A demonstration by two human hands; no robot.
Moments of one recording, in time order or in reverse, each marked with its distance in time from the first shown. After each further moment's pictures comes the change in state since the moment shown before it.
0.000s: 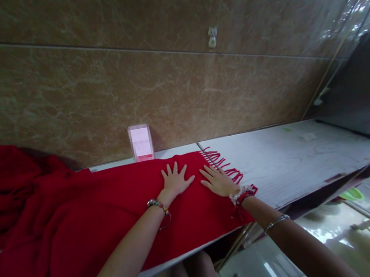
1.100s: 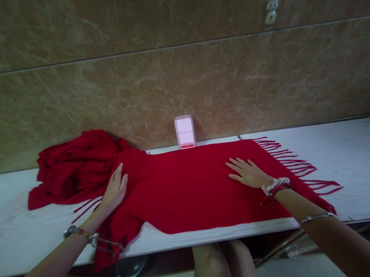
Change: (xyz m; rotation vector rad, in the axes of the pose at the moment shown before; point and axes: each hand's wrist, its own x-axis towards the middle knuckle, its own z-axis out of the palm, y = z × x) left_hand -0.164 -0.251 -0.070 -0.113 0.570 -0.343; right_hand 0.034 -0.019 -0.003 0.187 -0.168 -0.091
